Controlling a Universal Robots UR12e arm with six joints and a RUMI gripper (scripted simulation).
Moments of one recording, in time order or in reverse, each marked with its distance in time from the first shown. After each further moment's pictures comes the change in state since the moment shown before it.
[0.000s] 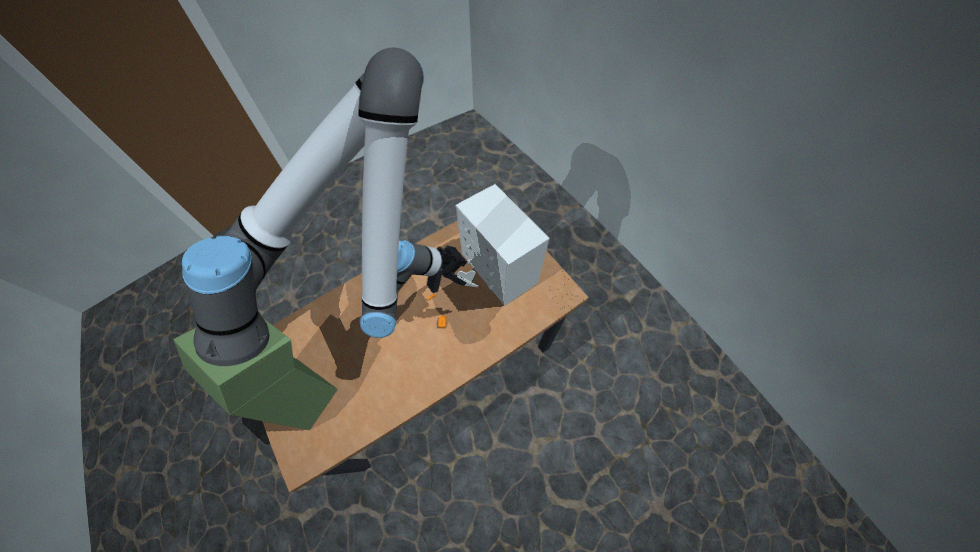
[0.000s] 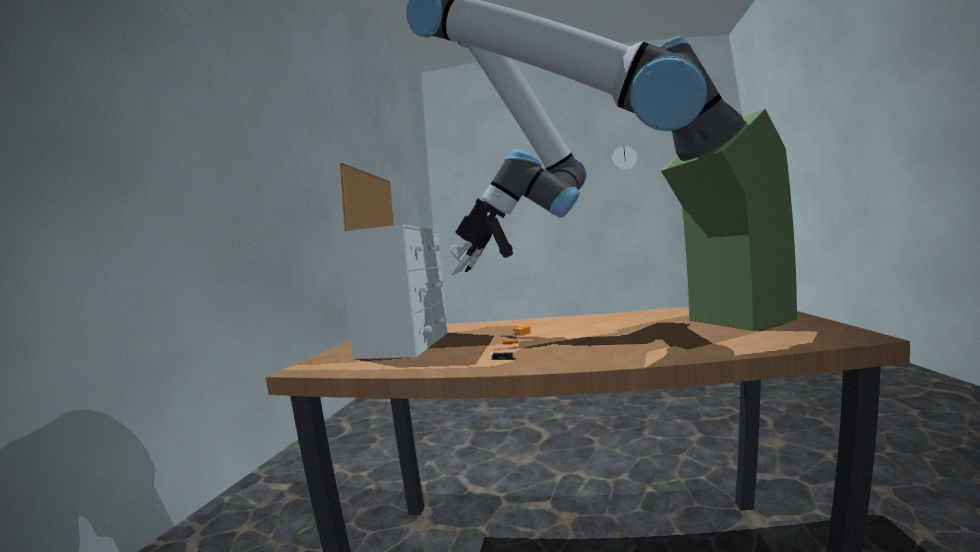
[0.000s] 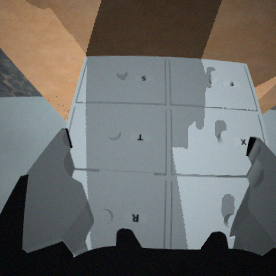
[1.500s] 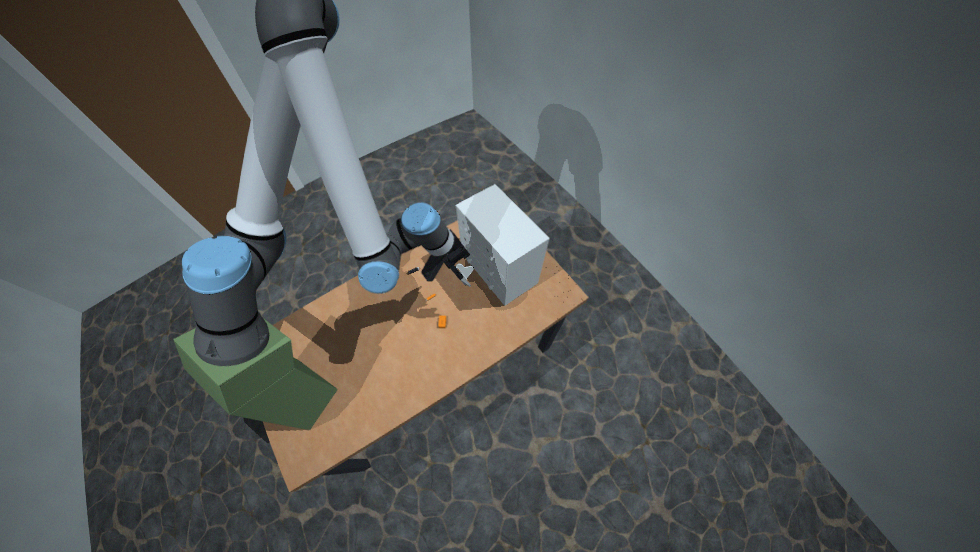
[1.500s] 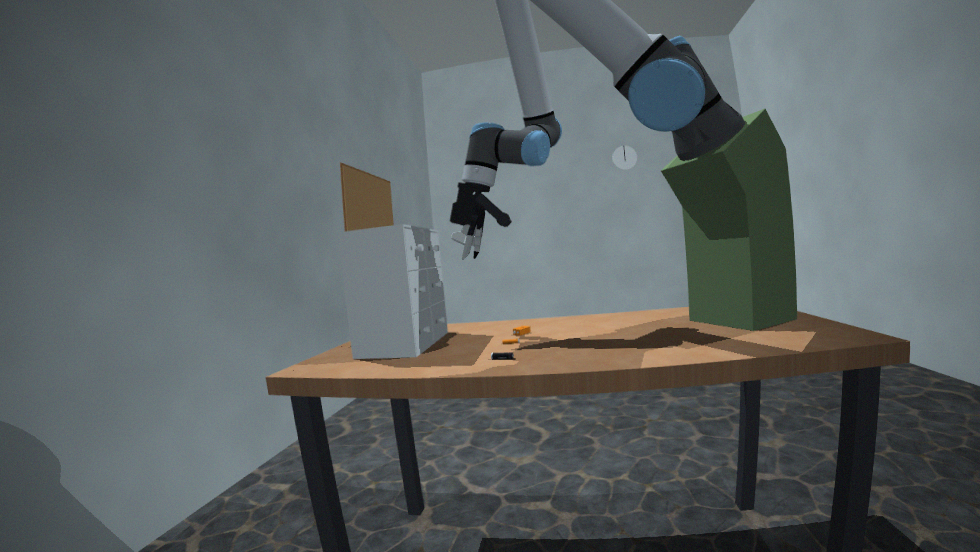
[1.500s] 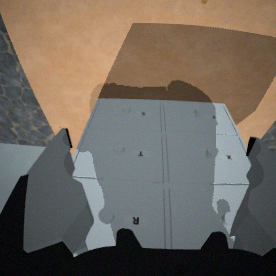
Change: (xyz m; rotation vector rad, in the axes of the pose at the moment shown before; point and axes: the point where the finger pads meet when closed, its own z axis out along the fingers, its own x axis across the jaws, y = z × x) arm 0.000 -0.002 -0.049 0.385 0.001 0.002
